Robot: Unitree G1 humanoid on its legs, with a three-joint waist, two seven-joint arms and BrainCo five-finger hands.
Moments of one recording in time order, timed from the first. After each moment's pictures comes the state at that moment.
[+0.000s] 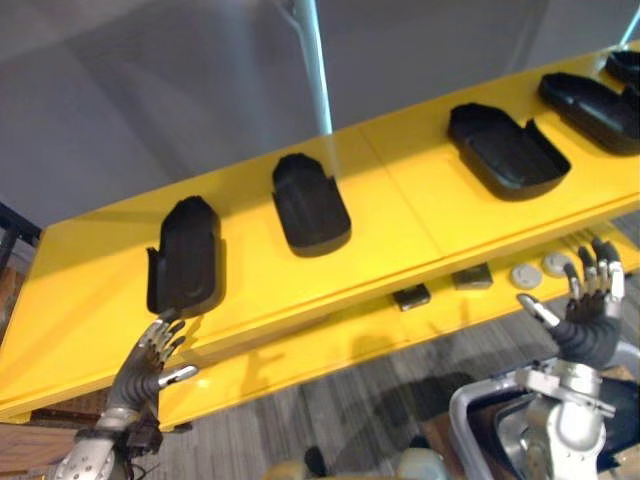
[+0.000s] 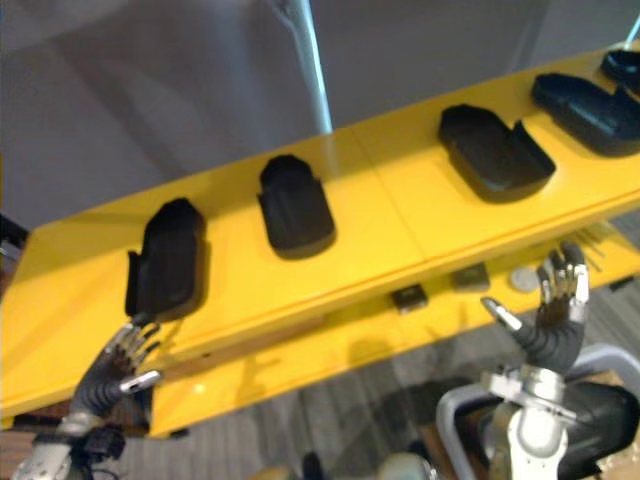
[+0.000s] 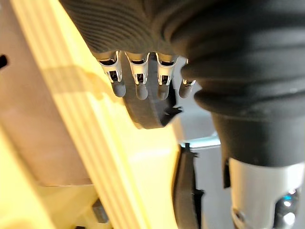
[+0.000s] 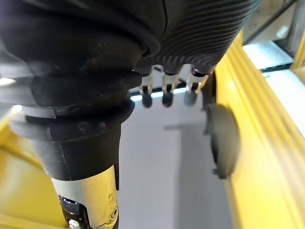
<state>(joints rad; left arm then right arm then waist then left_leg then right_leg) 0.46 0.32 0.32 -0.15 -0.39 -0.05 -0.35 0.26 -0.21 -0.27 -0.16 0.24 -0.54 -0.15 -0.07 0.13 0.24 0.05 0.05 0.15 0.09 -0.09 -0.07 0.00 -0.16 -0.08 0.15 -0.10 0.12</state>
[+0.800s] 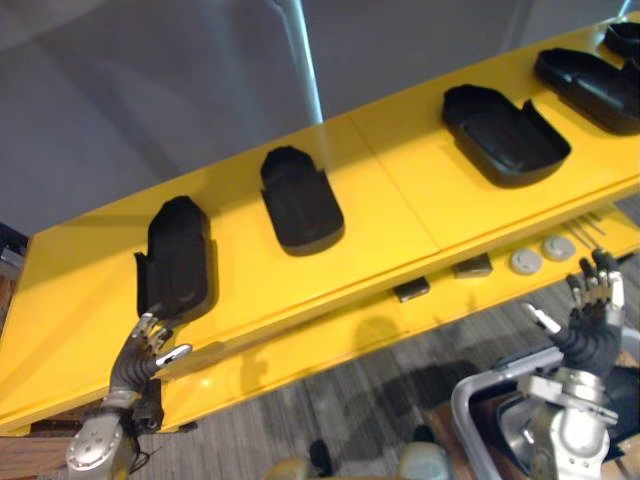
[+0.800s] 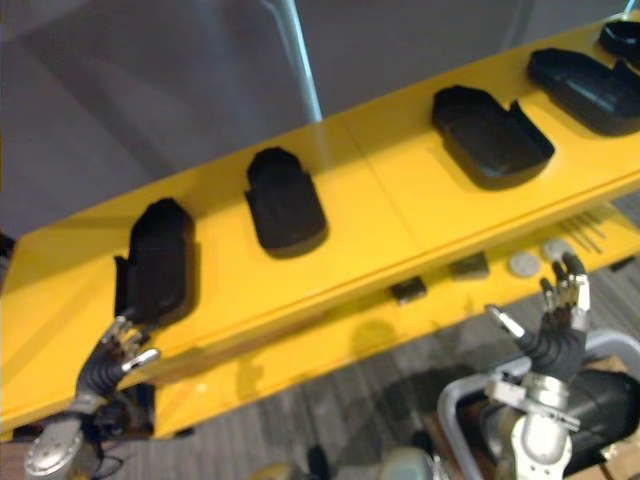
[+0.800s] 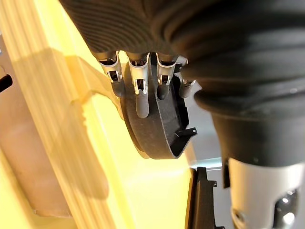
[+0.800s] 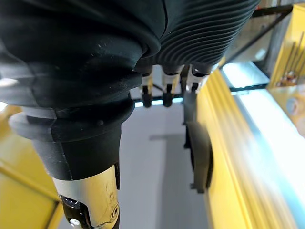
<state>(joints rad) 0.33 0.35 0.30 0.01 -0.39 -0.05 -0.20 0.29 -0.22 -0.27 -0.14 0.24 -0.55 -0.15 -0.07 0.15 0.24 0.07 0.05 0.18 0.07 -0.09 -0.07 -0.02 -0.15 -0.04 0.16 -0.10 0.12</state>
